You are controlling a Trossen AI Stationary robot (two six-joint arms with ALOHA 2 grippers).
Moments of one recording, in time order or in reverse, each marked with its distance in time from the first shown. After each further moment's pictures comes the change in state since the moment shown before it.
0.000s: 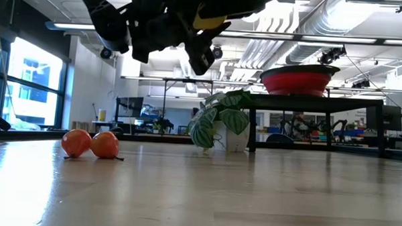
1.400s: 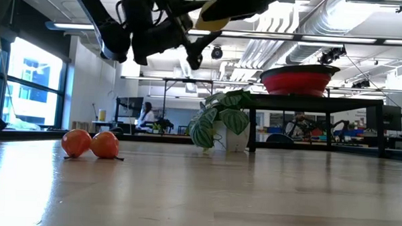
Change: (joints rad) left arm 0.233 -0.001 0.001 0.282 -0.006 -0.179; right arm 0.004 -0.004 0.000 -0.025 0.000 0.012
